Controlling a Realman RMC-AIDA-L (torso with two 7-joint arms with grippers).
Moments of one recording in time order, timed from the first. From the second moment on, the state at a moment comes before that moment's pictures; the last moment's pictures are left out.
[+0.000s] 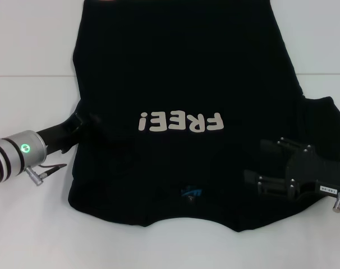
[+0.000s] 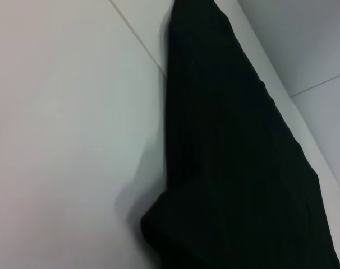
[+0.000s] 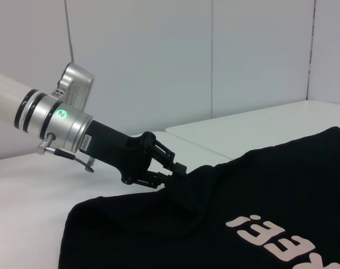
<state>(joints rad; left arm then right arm) -0.68 -2.07 0.48 0.28 1.90 0.80 -2.20 0.53 2.09 -0.47 -0.49 -2.07 -1.47 0.98</state>
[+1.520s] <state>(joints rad) -0.81 -2.14 0.52 0.31 1.86 0.81 -2.00 0.53 2.09 -0.47 -0.48 -2.07 -1.47 0.98</state>
